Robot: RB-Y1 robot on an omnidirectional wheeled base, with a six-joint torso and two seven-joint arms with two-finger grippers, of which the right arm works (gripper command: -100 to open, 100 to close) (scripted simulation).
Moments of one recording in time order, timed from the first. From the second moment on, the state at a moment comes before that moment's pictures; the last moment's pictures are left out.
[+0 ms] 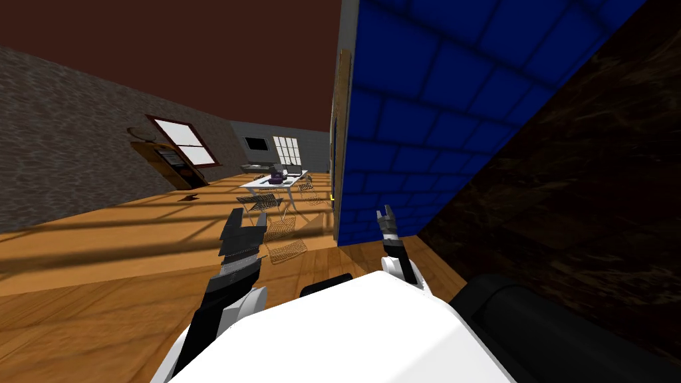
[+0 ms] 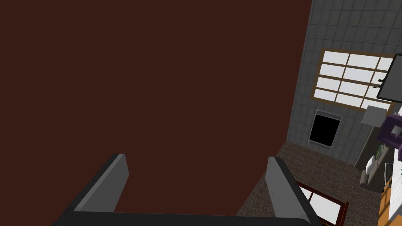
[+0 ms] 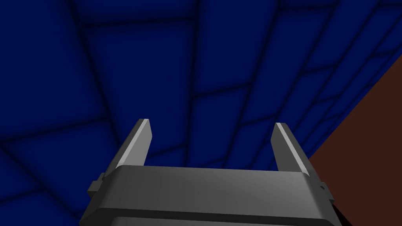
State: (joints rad) arm 0.54 -0.05 -0.17 -2.12 -0.04 -0.45 -0.11
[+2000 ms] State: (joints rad) arm 0.50 -0.12 -0.49 -1.70 -0.09 -0.54 -0.08
